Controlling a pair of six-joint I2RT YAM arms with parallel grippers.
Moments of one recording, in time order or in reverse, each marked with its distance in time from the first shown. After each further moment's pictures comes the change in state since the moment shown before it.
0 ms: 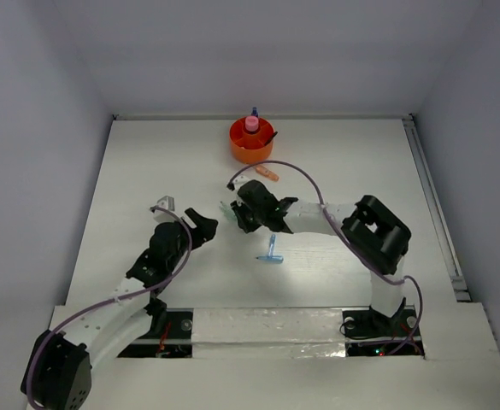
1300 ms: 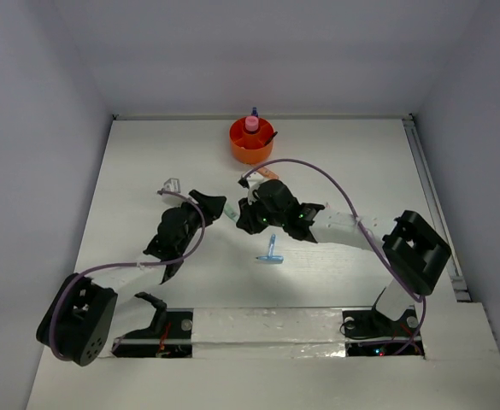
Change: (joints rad) left arm 0.000 0.378 0.066 0.531 0.032 -0.074; right arm 0.006 -0.292 -0.201 0.137 -0.187 0.081
